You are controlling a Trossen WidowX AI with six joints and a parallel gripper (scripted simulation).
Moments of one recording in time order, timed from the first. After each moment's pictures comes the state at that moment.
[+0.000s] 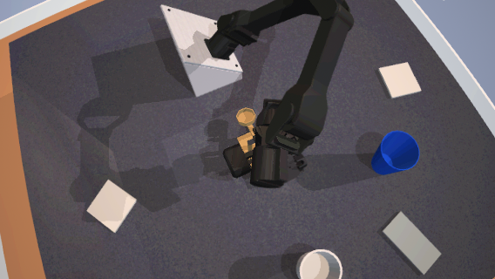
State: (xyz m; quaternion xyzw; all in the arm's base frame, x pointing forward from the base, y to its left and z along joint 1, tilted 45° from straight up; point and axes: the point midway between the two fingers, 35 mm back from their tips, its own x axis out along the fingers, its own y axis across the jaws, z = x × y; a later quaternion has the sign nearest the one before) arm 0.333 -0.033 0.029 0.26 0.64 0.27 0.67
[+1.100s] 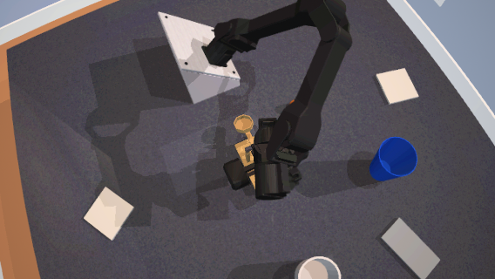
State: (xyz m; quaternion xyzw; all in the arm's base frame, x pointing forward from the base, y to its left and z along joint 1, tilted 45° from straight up) arm 0.335 0.003 -0.006 0.27 0.64 0.27 0.67
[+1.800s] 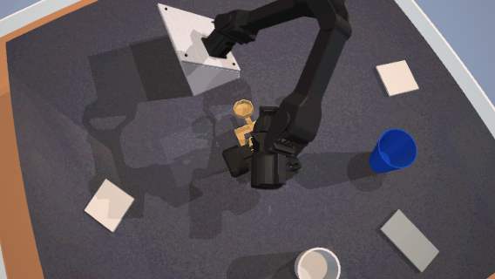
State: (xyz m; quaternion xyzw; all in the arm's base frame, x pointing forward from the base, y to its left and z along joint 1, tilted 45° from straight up) arm 0.328 -0.004 0.006 0.27 0.65 0.27 0.65
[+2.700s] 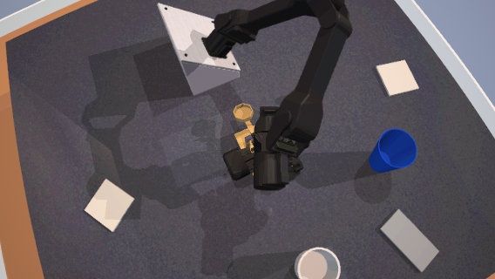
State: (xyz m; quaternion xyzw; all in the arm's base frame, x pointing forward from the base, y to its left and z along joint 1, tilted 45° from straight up) arm 0.336 -0.009 0.007 0.26 0.64 0.27 0.67
